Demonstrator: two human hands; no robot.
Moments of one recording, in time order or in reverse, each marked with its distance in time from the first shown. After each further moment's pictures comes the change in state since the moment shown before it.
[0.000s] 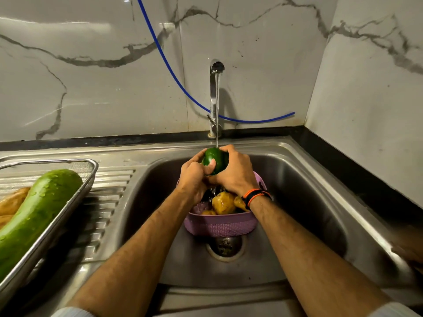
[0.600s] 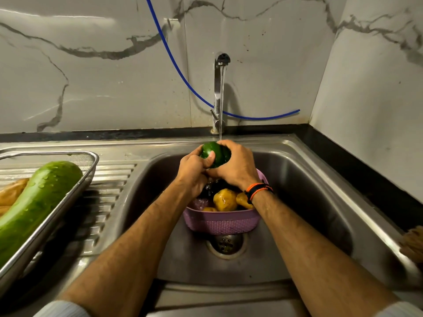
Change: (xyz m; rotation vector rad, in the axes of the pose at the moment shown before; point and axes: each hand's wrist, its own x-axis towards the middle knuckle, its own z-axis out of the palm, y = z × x) left_hand 0.001 0.005 -0.002 -0.024 0.005 -0.007; right_hand 0.003 -0.006 0.000 0.041 -0.032 -0.046
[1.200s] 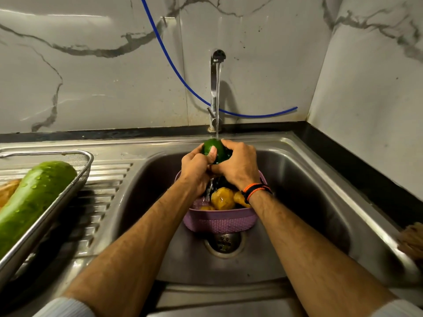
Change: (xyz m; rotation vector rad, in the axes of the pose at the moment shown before) left_hand -0.002 -0.005 0.015 0.008 0.073 0.025; right_hand -0.008 -0.003 -0.009 -0.012 0.087 0.008
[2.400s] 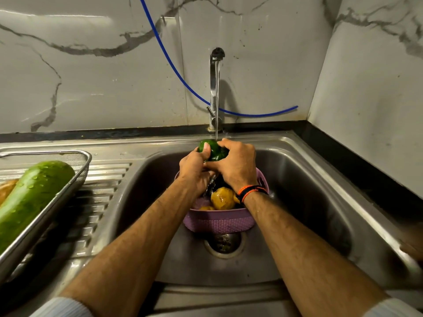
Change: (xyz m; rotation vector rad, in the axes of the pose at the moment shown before) left_hand 0.004 -0.001 0.003 -0.153 0.085 -0.068; right_hand 0.001 0.002 0.012 -0.036 0.101 -0.046
